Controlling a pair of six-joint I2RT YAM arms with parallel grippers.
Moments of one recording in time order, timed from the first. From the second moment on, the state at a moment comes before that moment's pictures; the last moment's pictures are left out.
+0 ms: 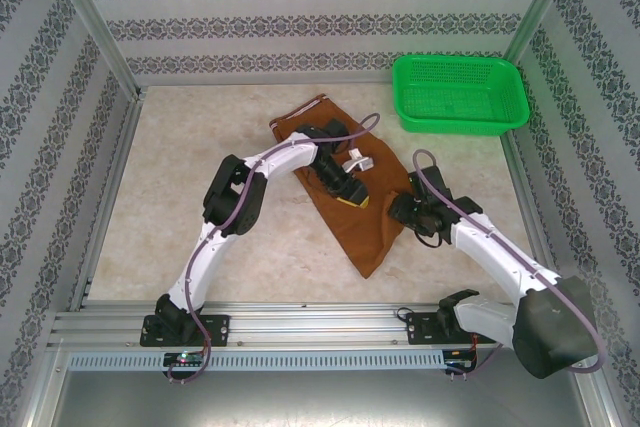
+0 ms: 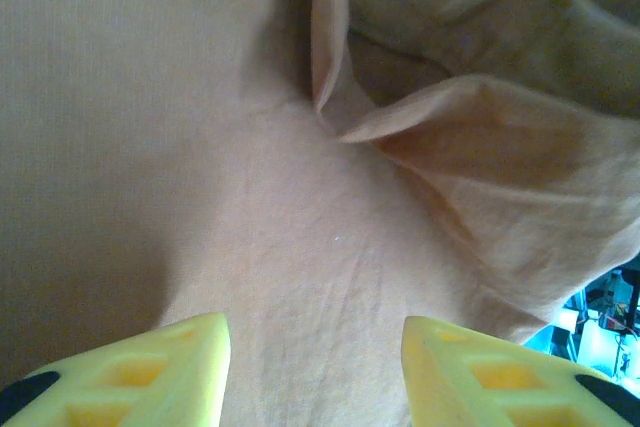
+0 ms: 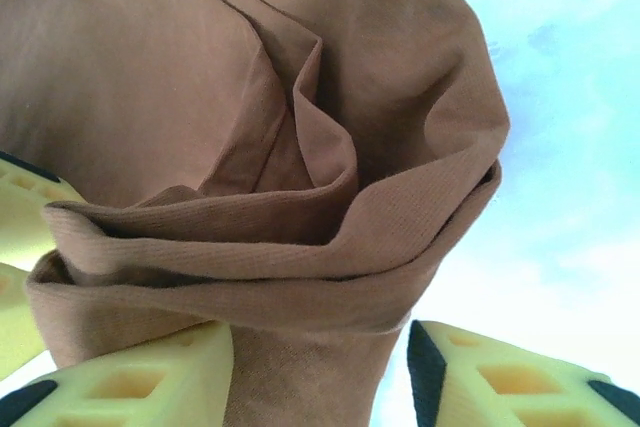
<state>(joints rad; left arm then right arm) -0.61 2.44 2.03 -1.01 0.90 0.07 0.33 1.13 0.68 -0.61 -0.02 0.81</state>
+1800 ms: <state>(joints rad) -0.66 2.19 1.70 -0.81 0.32 -0.08 0.28 1.03 0.48 -0.67 0.06 0.88</state>
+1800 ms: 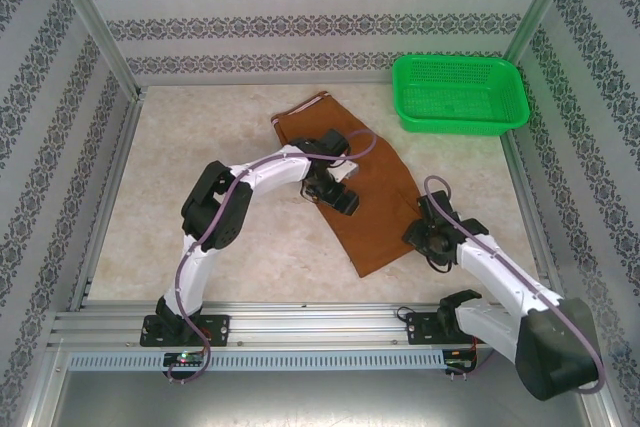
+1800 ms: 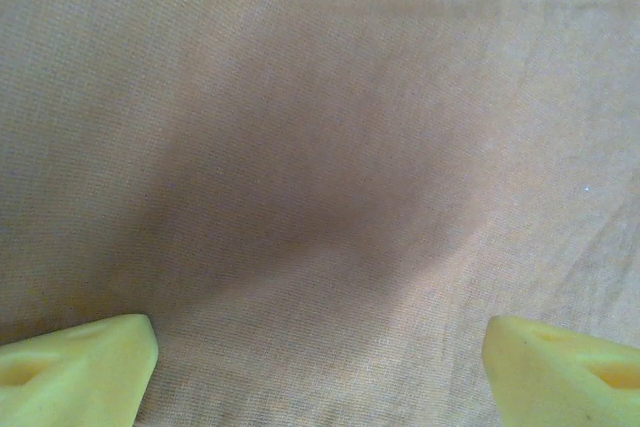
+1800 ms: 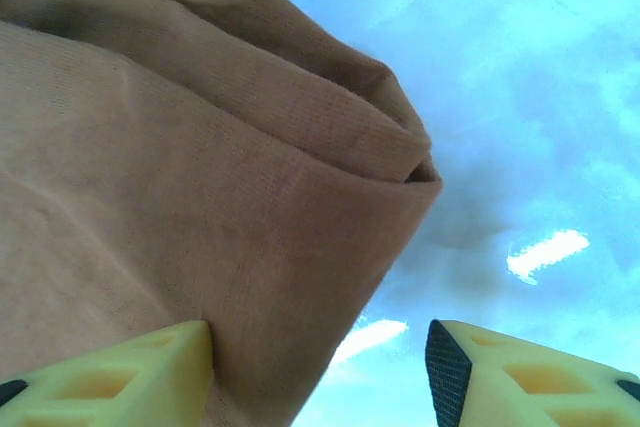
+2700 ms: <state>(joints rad) -1.15 1.70 1.25 -0.56 -0.11 0.14 0.29 1.03 0.48 -0.59 0.00 0.94</state>
